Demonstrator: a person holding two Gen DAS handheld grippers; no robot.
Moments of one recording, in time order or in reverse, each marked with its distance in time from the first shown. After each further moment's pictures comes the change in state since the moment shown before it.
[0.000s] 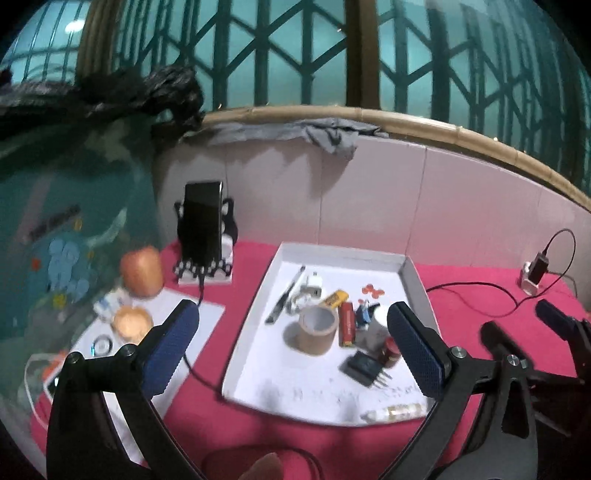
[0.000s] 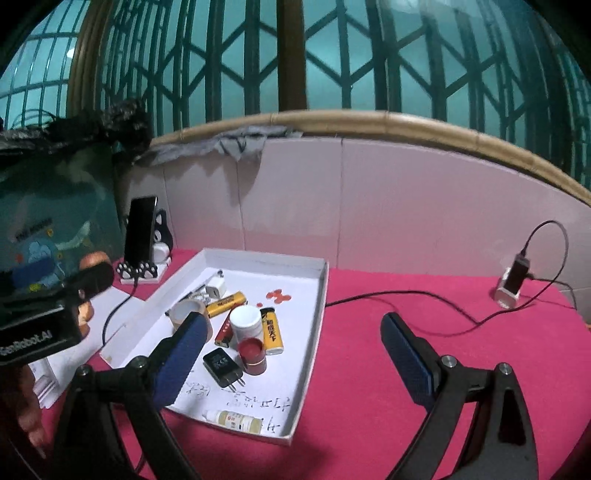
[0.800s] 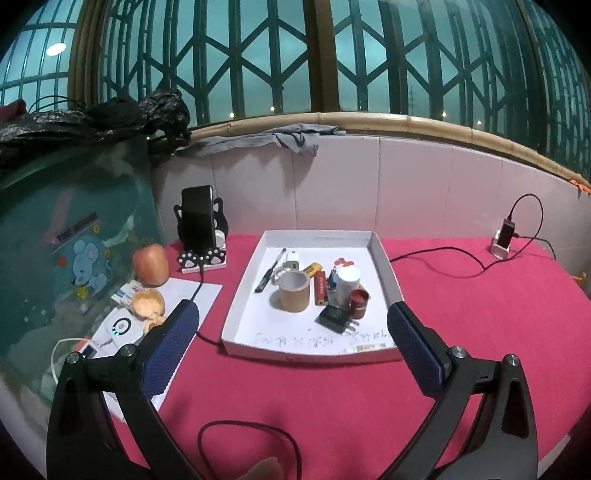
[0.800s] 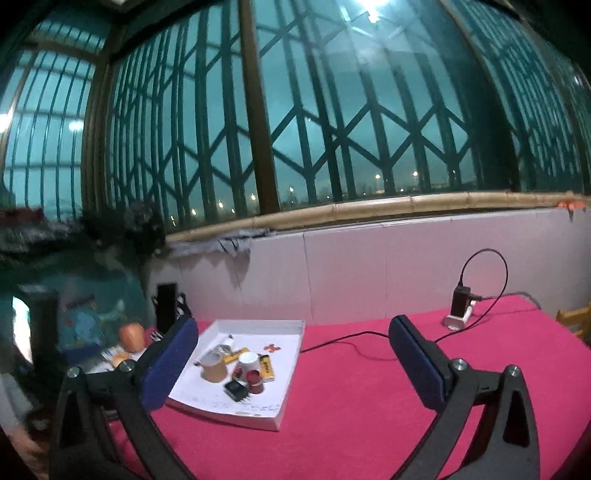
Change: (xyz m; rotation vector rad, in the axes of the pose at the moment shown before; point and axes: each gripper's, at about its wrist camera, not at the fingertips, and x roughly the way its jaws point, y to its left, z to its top) left arm -0.086 -0.028 -0.037 0.107 -0.021 -0.022; right arm -0.157 -0.055 -0.006 0.168 -0.261 0.053
